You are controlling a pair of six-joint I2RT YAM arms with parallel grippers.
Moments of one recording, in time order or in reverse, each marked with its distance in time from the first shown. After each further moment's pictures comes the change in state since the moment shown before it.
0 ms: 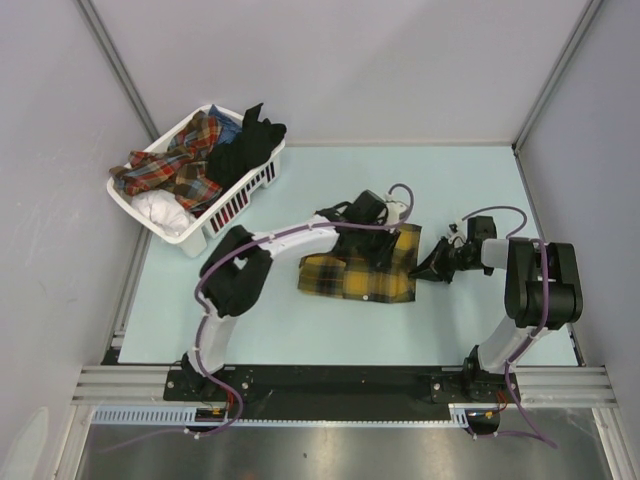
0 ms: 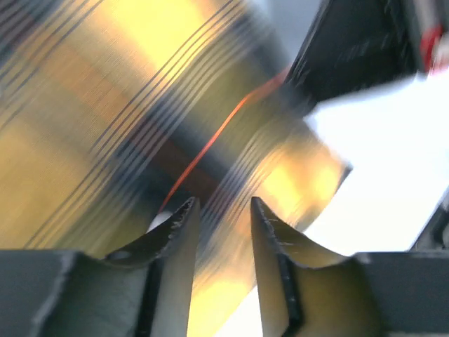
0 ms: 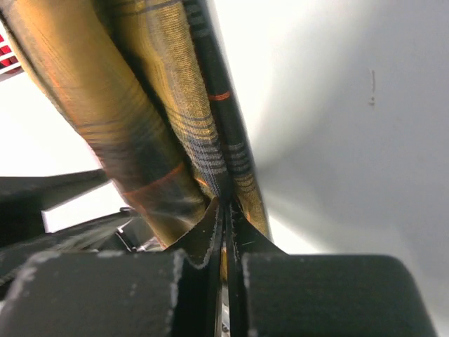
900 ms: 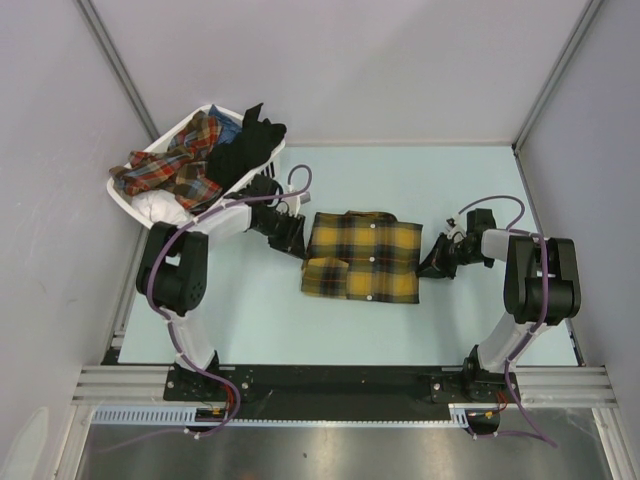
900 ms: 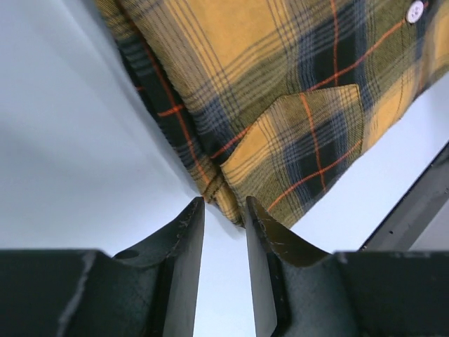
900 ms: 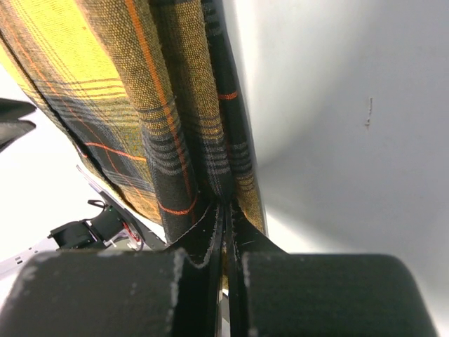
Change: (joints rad) left arm 0.533 -0.271 -0.372 -0.215 0.284 0.238; right arm 0.002 0.031 0.102 -0.150 0.045 -0.155
